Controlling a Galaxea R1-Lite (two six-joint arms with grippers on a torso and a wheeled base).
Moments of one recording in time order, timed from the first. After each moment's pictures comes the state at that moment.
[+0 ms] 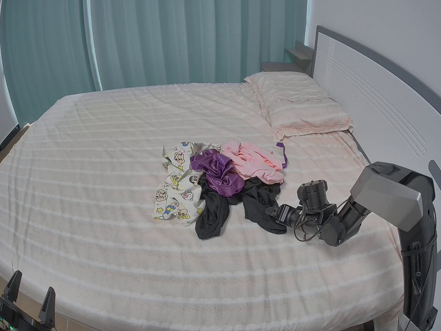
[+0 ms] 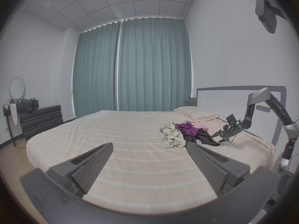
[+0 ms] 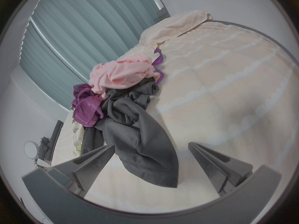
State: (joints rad) left arm 0.00 0.02 -0.02 0.00 0.03 -0.01; right arm 0.38 2.45 -1.08 -0.76 -0.04 0.65
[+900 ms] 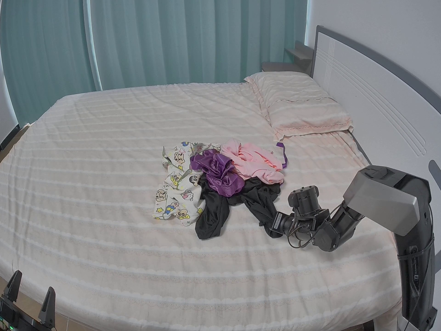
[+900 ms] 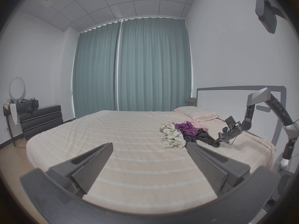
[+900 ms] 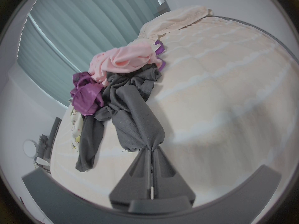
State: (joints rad) left arm 0.00 0.02 -0.02 0.00 0.03 -0.01; right arm 0.43 2.47 -1.10 -0.71 -0.07 0.67
